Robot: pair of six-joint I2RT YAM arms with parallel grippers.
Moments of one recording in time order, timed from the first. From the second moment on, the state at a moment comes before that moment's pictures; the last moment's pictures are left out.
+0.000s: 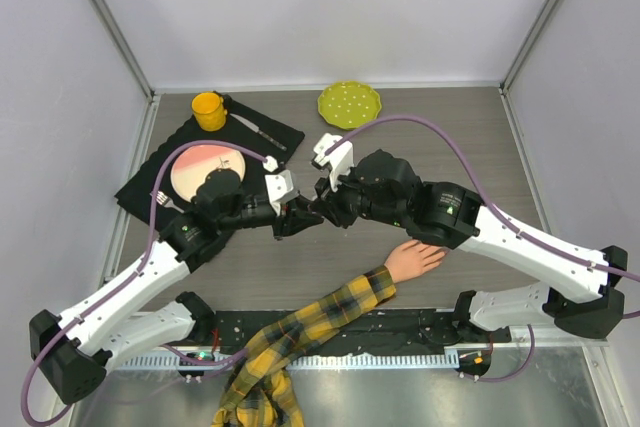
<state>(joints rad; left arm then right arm) -0.72 0.90 0.78 -0.07 0.62 0.10 1.13 1.23 1.39 -0.59 0.11 0.08</state>
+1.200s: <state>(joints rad) -0.71 0.77 0.74 0.01 0.15 0.03 0.27 1.47 0.85 -0.09 0.61 0.42</state>
